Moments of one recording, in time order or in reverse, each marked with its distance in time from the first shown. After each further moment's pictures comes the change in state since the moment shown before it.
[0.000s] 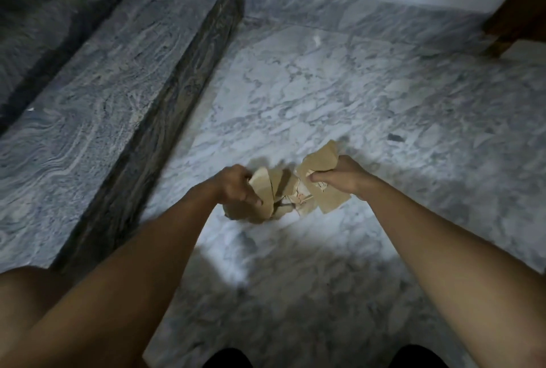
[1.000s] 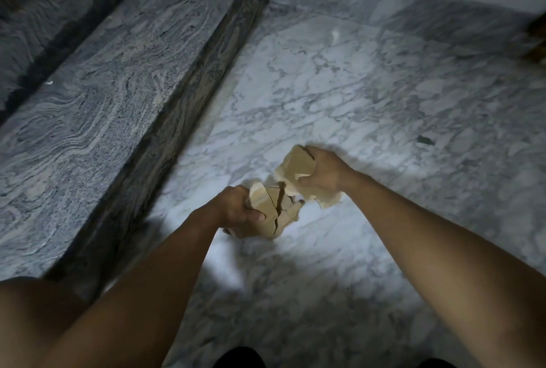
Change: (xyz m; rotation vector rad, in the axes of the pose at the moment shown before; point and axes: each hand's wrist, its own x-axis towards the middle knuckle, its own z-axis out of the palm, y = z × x) left_hand -0.021 -0.074 0.041 -0.109 0.024 -0.003; right_hand 0.042 -0.039 0.076 -0.430 -0.065 -0.289
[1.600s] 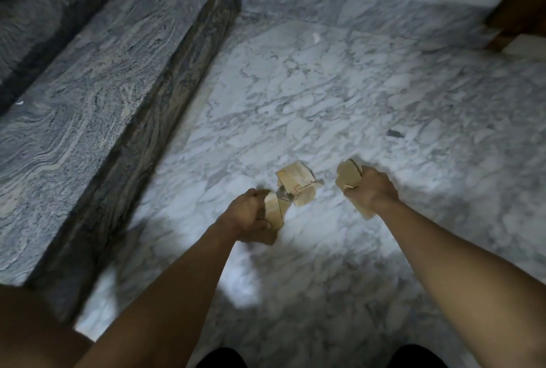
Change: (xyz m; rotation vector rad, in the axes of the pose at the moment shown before) left_hand 0.020 0.053 0.054 0.222 0.041 0.181; right_hand -0.076 0.118 -0.030 -0.028 0.270 0.556
